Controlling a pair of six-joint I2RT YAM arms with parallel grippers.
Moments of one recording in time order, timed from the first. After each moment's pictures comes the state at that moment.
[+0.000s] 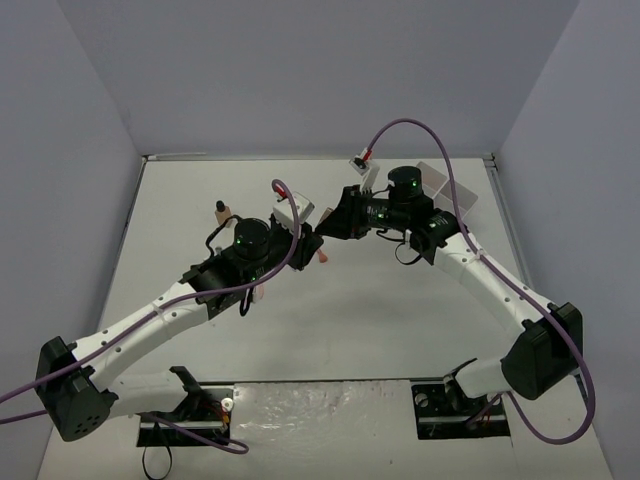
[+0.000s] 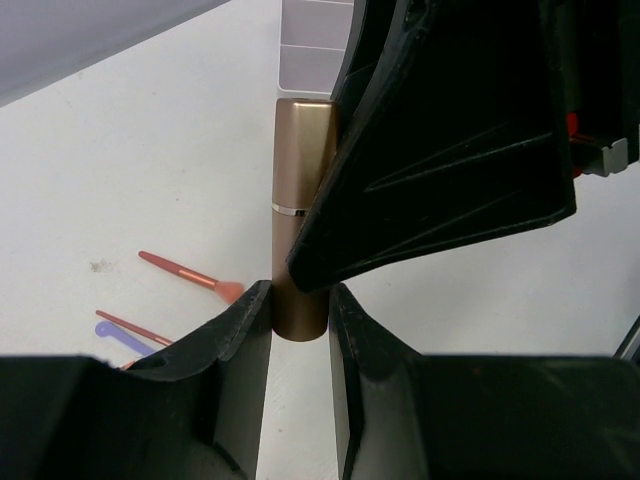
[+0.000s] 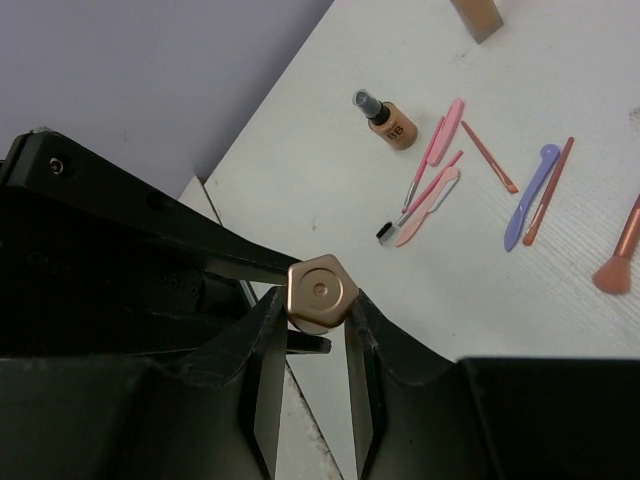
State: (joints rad) left arm -0.81 1.16 0.98 -0.05 0.01 -0.12; right arm 0.51 1.39 1.19 -0.17 -0.67 0.49
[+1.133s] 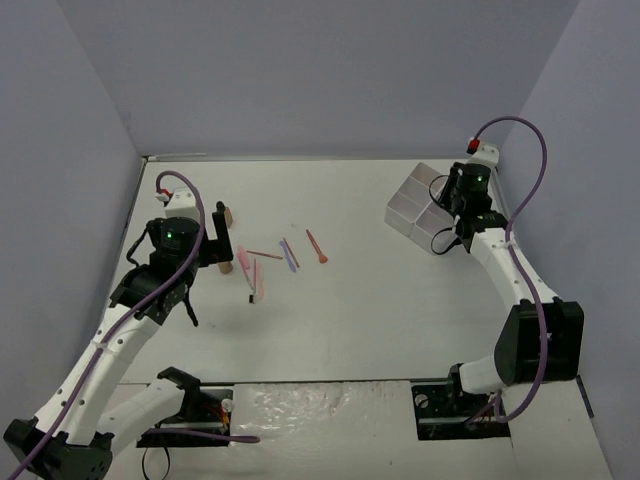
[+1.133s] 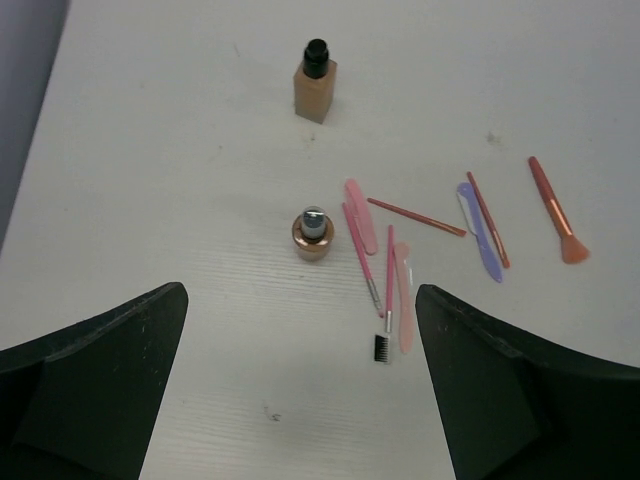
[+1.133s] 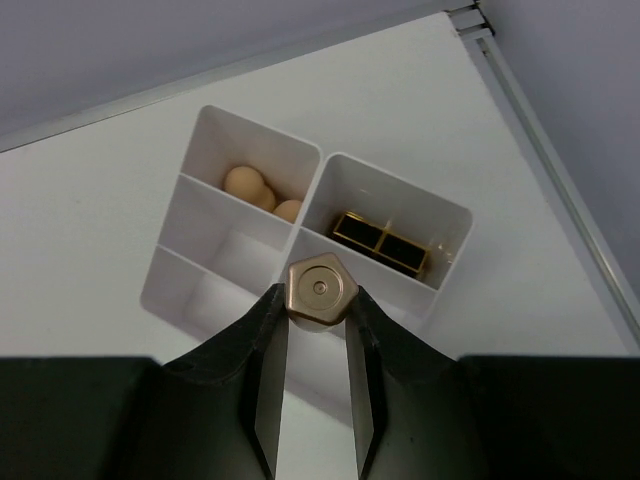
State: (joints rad) left arm -0.41 0.92 1.00 -0.61 -0.40 -0.30; right arm 0.06 1.41 1.05 -0.05 0.24 0.23
